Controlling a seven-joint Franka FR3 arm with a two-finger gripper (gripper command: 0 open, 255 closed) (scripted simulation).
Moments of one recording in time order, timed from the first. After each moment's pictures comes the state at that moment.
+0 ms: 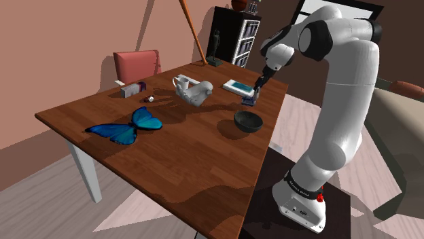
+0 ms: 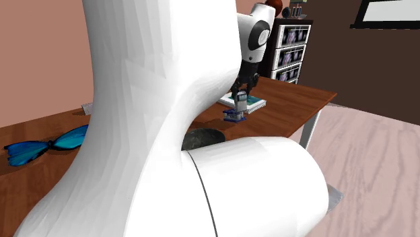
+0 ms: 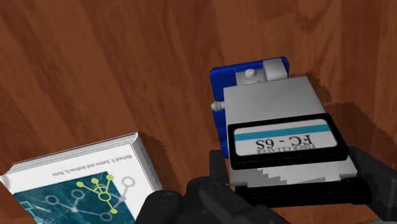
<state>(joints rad) -0.21 0.39 -0.72 -1.87 0.55 2.22 -1.14</state>
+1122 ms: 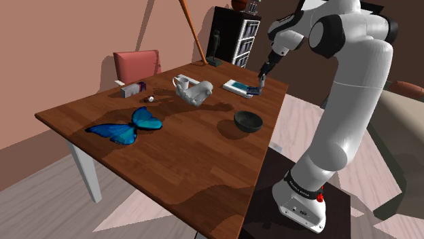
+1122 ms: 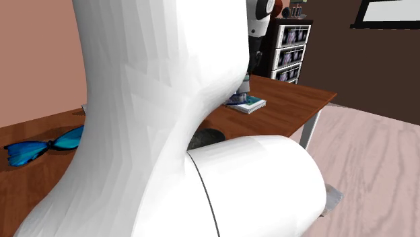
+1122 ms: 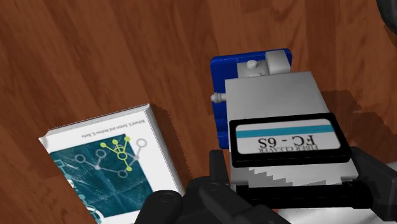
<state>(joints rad) -0.18 0.29 -0.77 -1.76 0.44 2.05 -1.05</state>
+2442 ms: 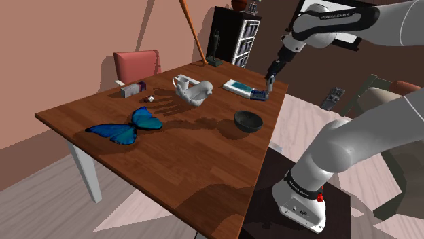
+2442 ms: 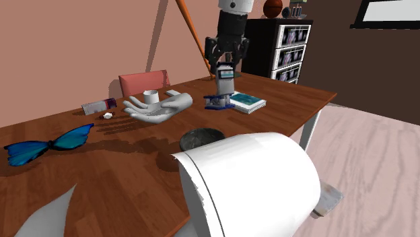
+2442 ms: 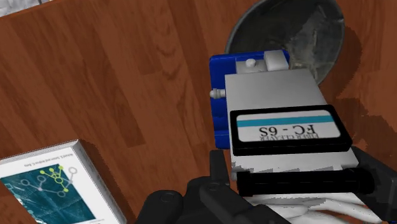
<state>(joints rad) -0.11 -0.48 -0.58 -2.32 -0.12 2.06 -0.54</state>
